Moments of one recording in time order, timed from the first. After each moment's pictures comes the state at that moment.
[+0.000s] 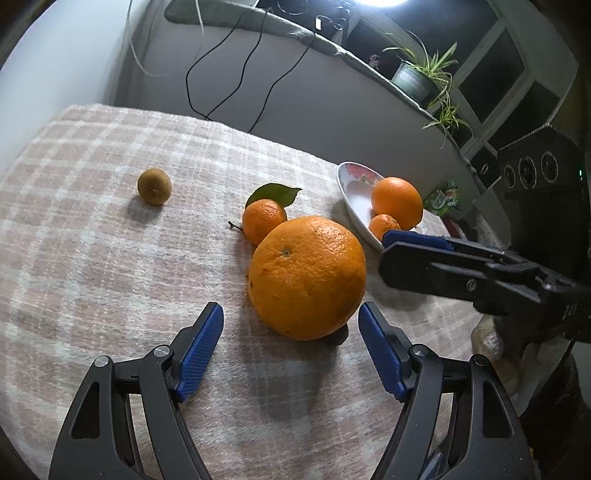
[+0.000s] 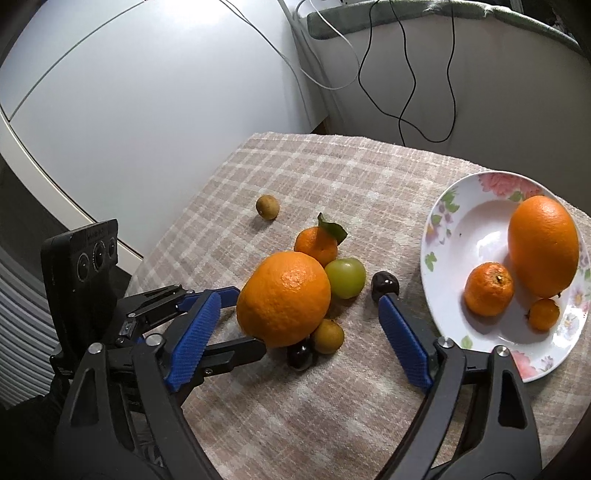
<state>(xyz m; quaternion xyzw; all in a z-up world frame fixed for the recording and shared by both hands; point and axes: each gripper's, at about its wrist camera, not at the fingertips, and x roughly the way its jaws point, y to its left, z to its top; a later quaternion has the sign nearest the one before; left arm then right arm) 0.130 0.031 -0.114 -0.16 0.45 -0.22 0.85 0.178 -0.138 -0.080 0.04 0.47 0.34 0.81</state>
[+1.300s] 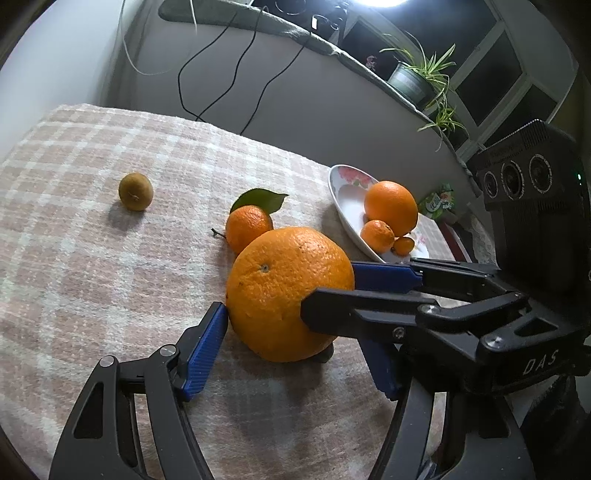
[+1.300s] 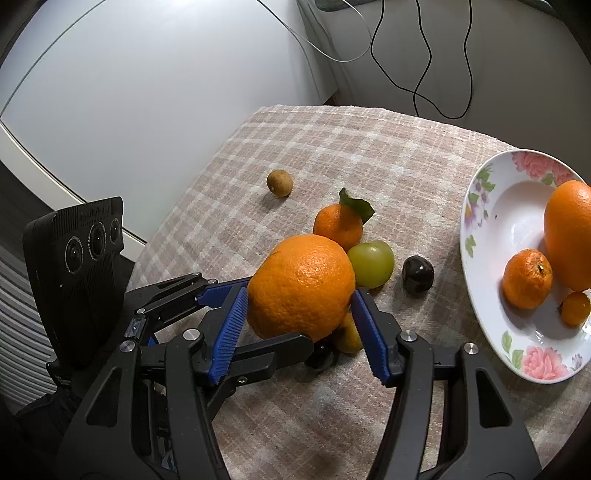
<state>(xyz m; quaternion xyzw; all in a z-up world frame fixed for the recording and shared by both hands) 0.139 0.018 -0.114 -0.17 0.44 -0.23 0.85 0.184 -0.118 -0.099 0.04 0.50 0.36 0.79</state>
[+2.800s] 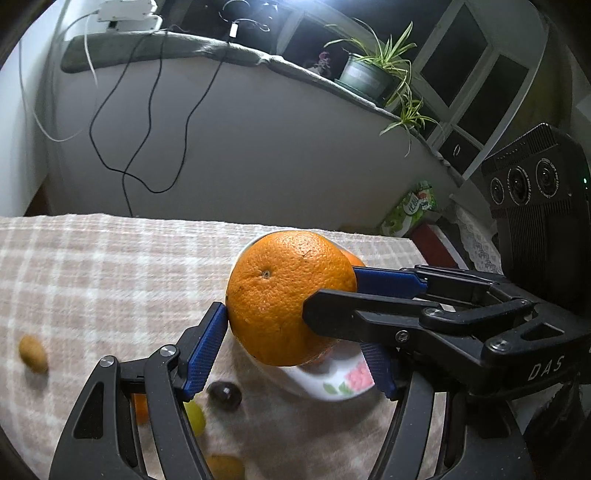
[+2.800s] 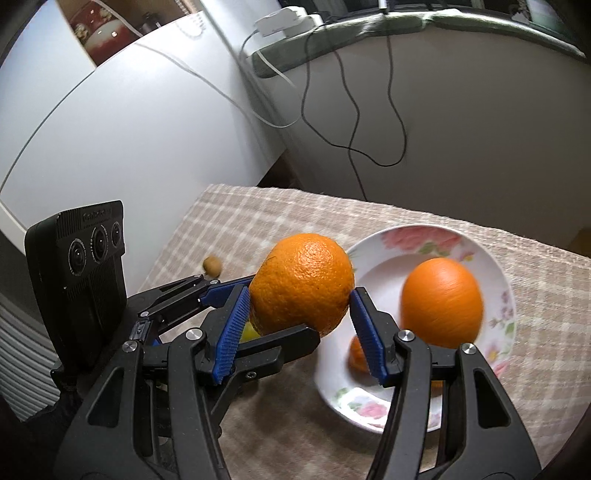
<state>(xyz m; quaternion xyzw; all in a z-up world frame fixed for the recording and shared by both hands) 0.226 -0.083 -0.070 -0.11 0.40 -0.29 0.86 0.242 -0.228 -0.058 0.08 0.45 0.30 0.84</state>
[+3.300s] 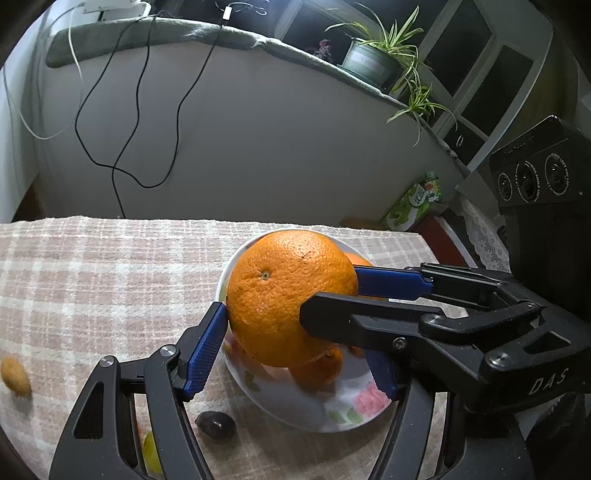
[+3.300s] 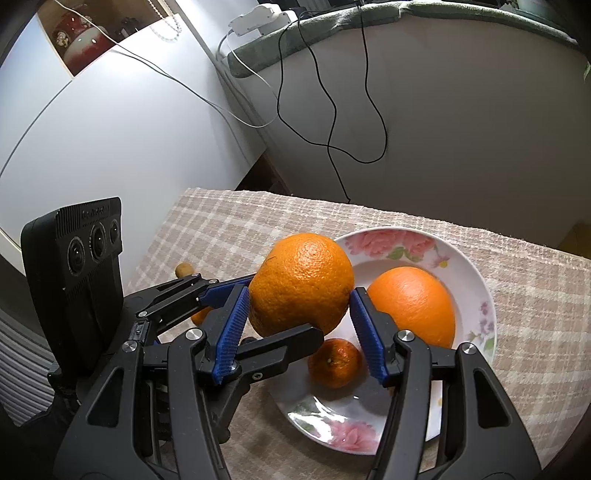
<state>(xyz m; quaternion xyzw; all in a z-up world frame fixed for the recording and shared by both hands) 0.249 -0.104 -0.082 -0.10 0.42 -0.28 0.86 0.262 -0.241 -0.071 0.08 0.46 0.28 0.84</state>
